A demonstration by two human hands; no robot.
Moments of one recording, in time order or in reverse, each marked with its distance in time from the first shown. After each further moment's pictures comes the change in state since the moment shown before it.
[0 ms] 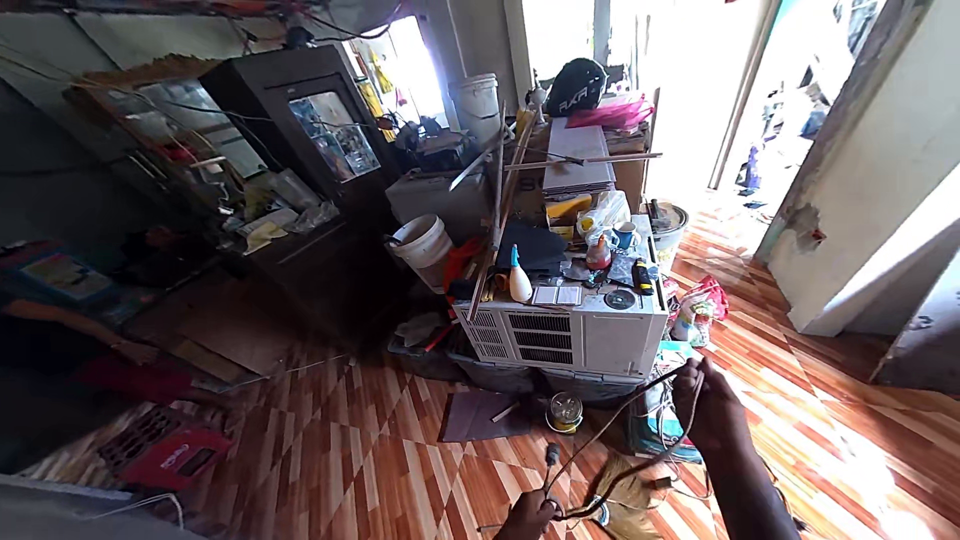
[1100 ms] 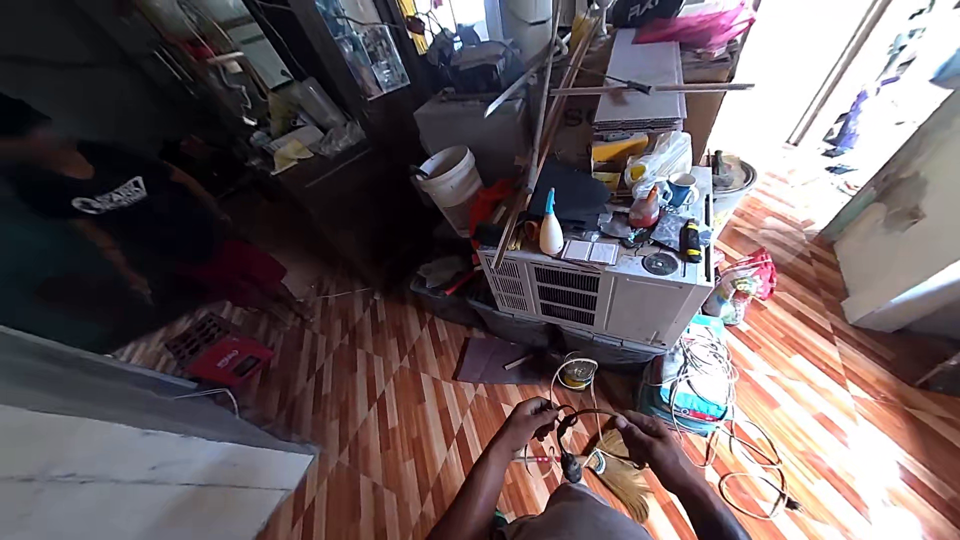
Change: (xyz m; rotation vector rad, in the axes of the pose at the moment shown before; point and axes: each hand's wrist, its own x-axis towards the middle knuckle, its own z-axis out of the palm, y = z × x) left_hand 0.008 0.062 -0.059 -0.621 0.074 -0.043; right_hand -0.065 0.100 -0.072 -0.928 -0.444 0.438
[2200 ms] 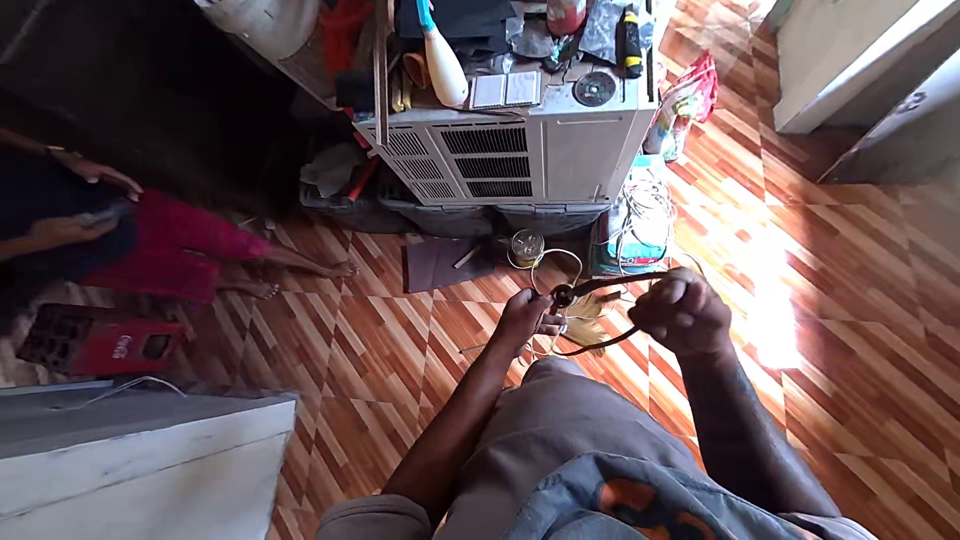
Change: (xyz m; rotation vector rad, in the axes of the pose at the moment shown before) left_hand 0.015 0.017 0.091 -0.094 -0.013 -0.193; right_hand -0.056 -0.049 -0.038 0.461 -0.151 -0.514
